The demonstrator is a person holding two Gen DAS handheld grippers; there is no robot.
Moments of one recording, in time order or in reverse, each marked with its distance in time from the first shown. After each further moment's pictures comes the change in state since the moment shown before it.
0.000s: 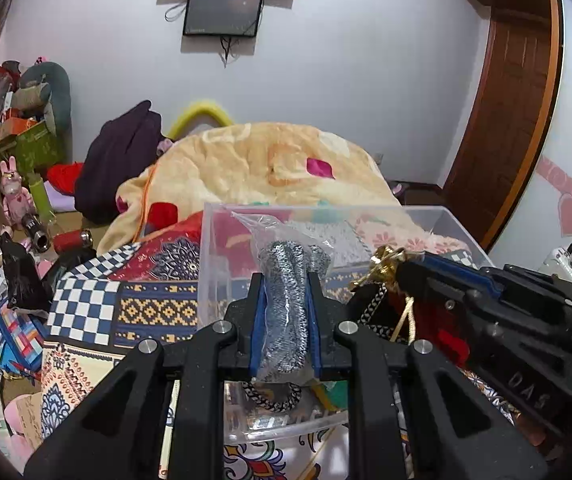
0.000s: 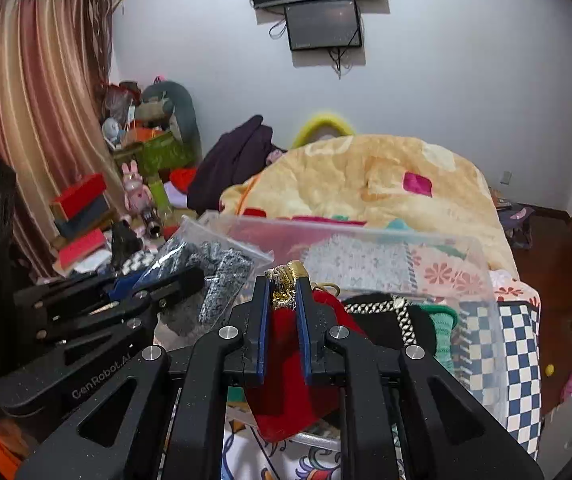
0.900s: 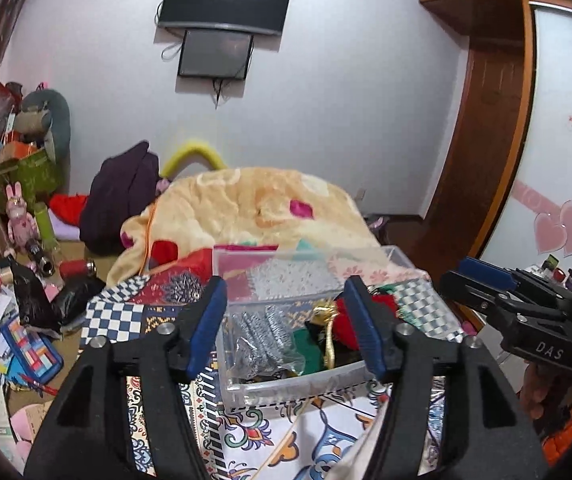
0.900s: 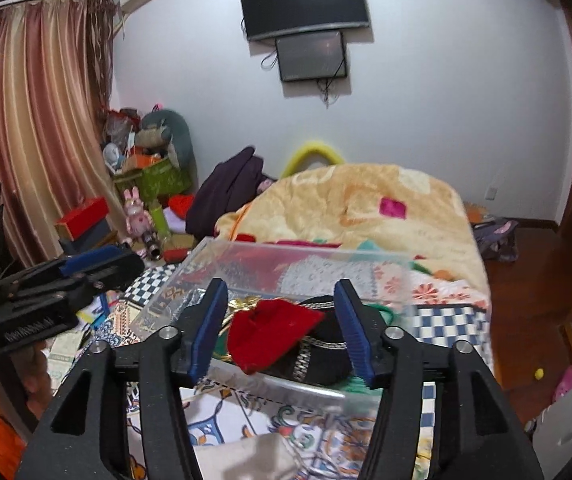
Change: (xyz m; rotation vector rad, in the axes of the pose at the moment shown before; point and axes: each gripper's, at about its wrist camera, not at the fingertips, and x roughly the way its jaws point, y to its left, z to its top) left arm -0.097 -0.007 0.011 0.014 -0.154 -0.052; right arm -0.089 -0.027 0.007 0.021 -0.129 -0.032
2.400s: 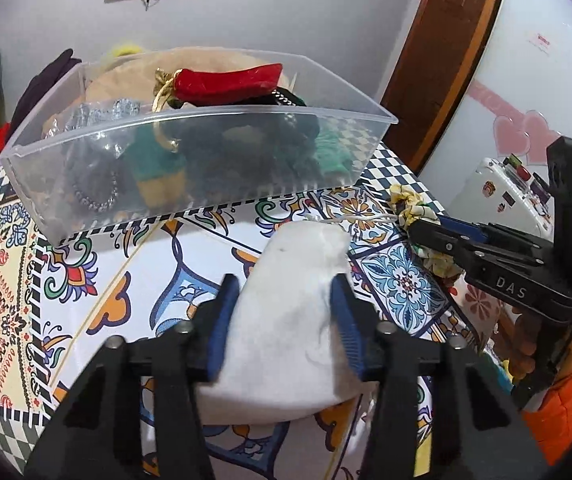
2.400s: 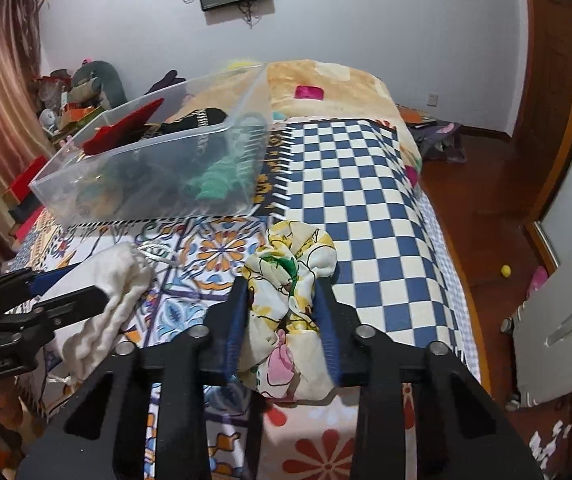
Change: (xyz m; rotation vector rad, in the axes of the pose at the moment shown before) left arm 0.054 -0.082 -0.133 0.063 0.377 -0.184; right arm -0.002 -0.067 -0.119 0.126 0.269 -0.159
